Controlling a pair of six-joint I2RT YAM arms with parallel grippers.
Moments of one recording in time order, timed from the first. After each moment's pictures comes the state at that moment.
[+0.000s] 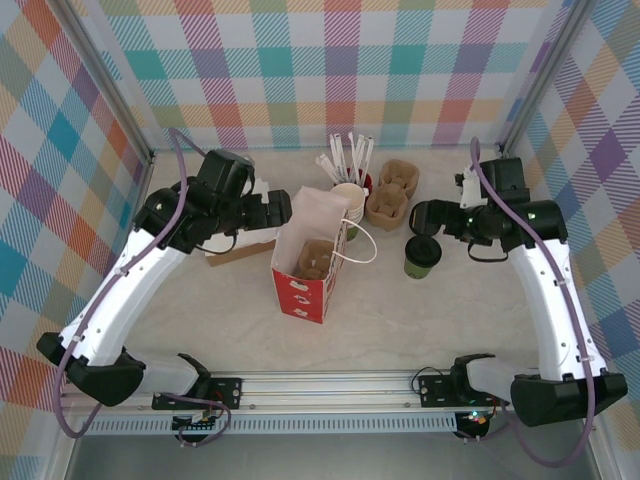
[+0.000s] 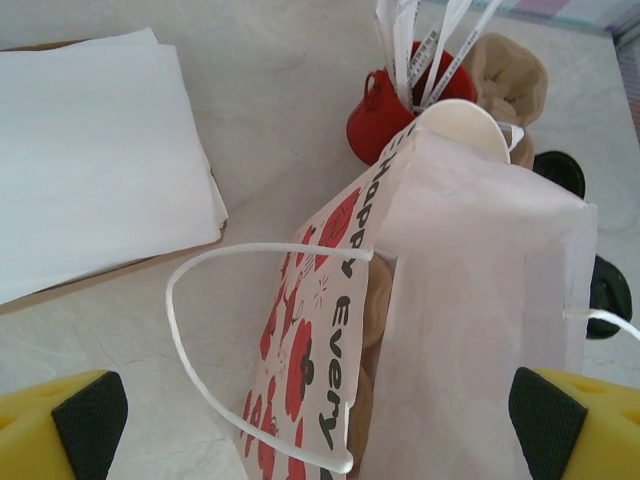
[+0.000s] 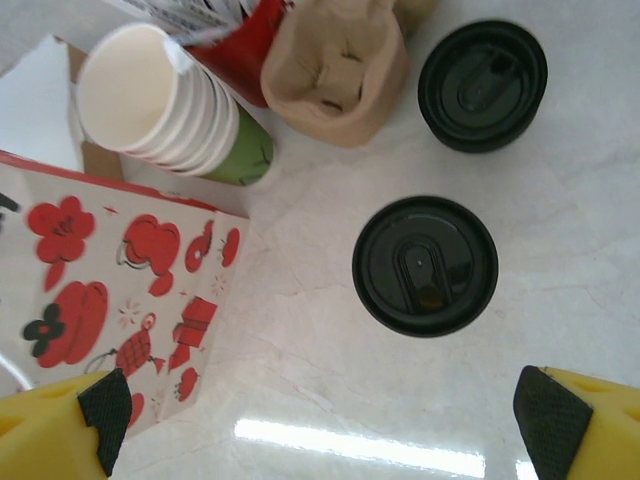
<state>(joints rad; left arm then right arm) -0.59 1.34 1.71 -1.19 -0.13 -0.58 0.15 1.18 1.44 -1.22 -0.22 0.26</state>
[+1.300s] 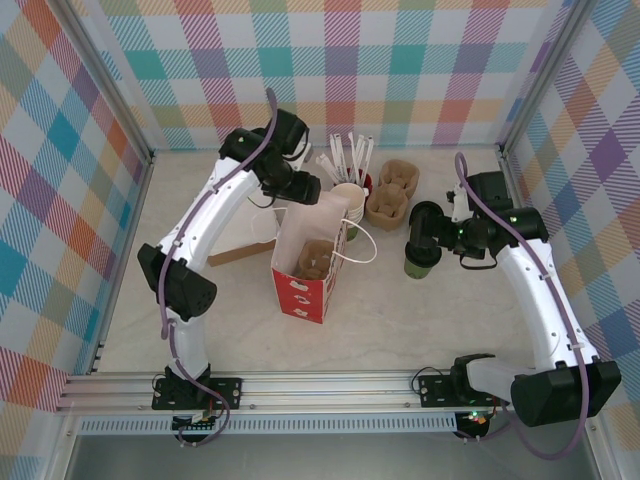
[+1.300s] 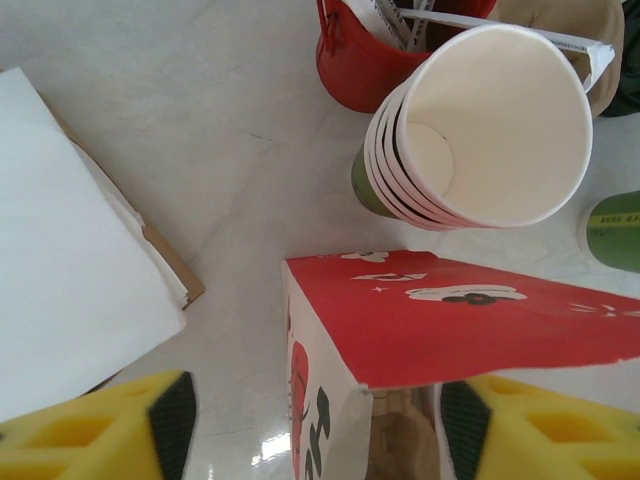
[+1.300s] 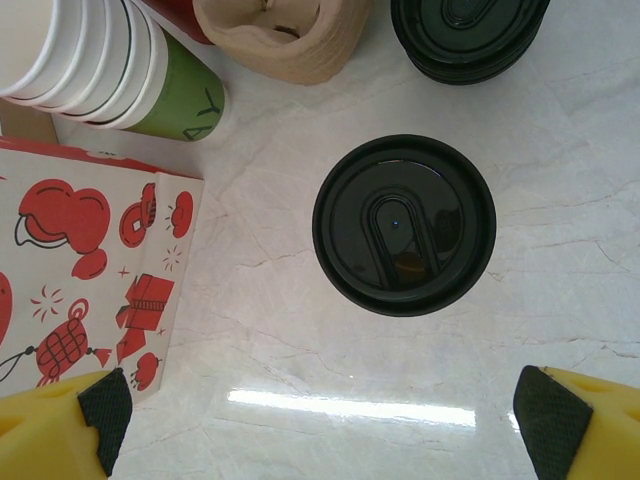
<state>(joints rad) -0.53 1.96 2.22 -1.37 0.02 -0.23 0.15 1.18 1.28 -1.16 -0.21 0.28</state>
